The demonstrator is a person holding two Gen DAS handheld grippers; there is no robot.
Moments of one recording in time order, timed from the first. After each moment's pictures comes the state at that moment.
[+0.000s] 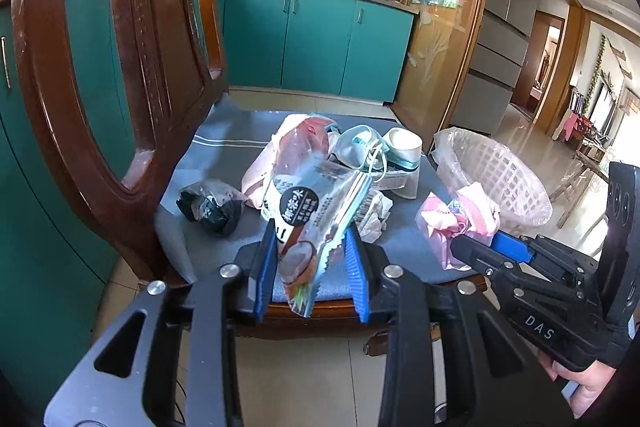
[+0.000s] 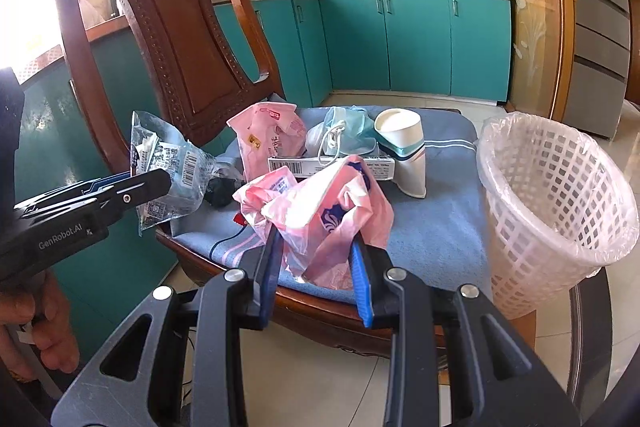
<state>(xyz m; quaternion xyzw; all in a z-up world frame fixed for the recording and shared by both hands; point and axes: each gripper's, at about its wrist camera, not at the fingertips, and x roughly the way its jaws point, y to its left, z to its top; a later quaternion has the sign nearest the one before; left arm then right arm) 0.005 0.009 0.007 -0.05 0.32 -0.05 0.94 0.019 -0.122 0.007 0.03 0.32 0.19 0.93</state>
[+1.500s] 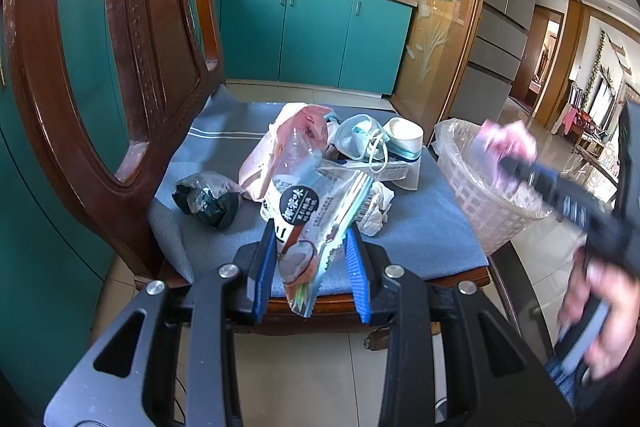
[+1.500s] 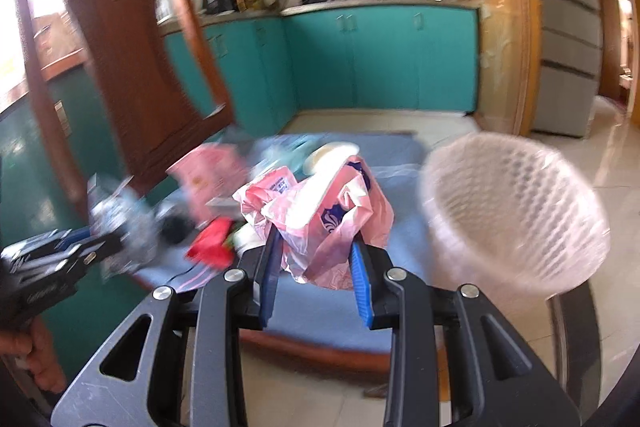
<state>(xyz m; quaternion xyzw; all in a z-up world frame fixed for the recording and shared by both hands) 0.006 0.007 0.001 -0.04 0.33 -0.06 0.94 0.049 -0.182 0.029 0.04 0.28 0.10 0.95</state>
